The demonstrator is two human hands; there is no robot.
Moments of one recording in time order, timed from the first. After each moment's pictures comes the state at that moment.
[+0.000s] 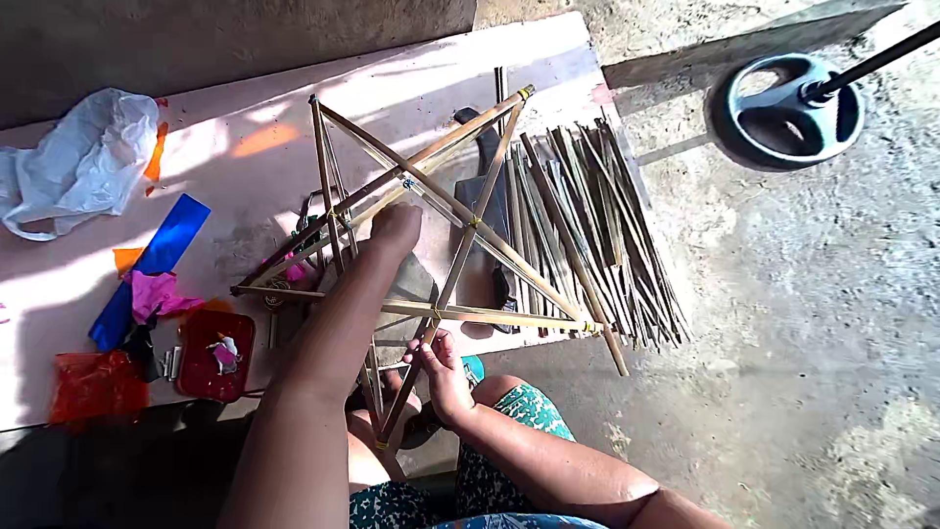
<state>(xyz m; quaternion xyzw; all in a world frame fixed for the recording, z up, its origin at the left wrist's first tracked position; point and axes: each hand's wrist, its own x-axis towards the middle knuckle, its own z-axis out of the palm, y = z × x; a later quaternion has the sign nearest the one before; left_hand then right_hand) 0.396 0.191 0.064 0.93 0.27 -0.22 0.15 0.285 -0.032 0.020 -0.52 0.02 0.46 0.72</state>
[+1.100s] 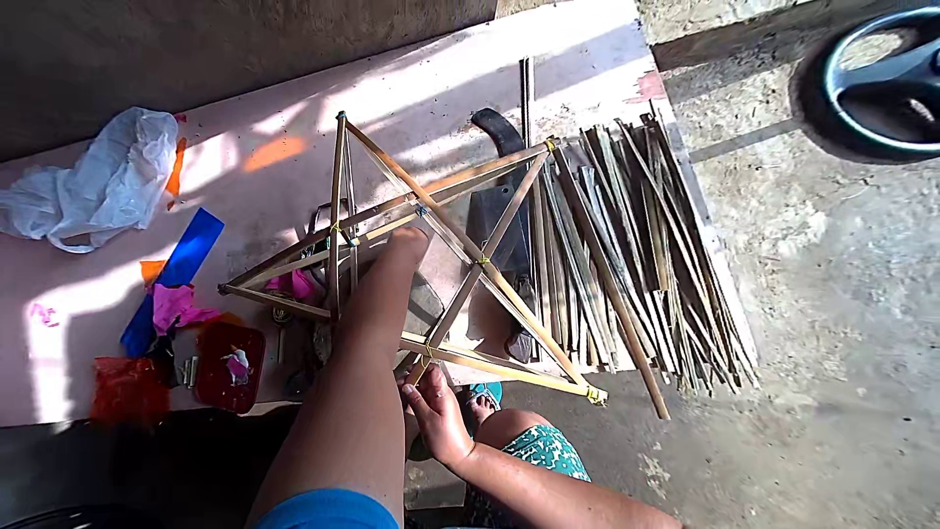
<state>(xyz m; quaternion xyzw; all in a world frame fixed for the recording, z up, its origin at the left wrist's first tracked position) 0.445 0.220 -0.033 0.86 0.25 -0.43 0.07 0.290 -0.030 0.016 -0.53 -0.14 0.48 0.68</state>
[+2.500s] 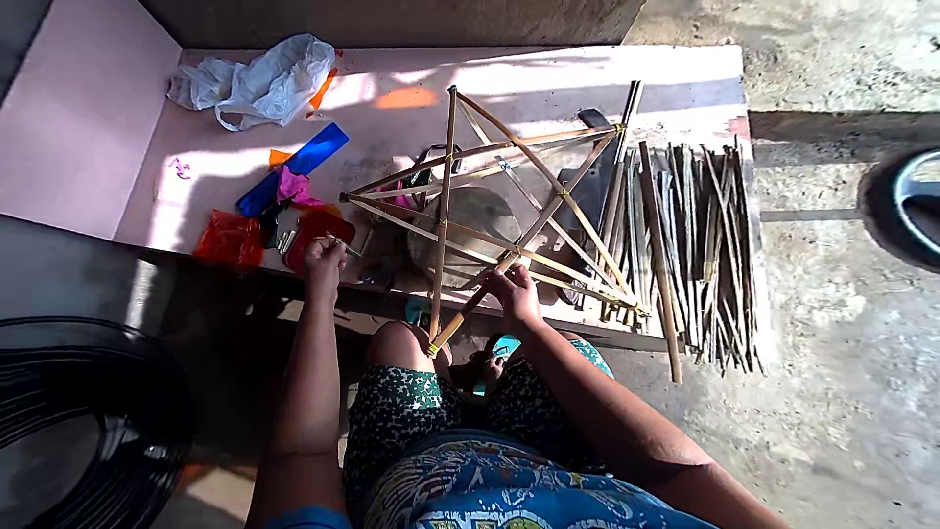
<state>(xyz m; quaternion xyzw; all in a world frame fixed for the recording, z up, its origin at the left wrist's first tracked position) 0.017 0.138 0.102 0.53 0.60 0.37 0.47 0.282 -0.042 0.017 -0.58 -0.10 0.47 0.66</state>
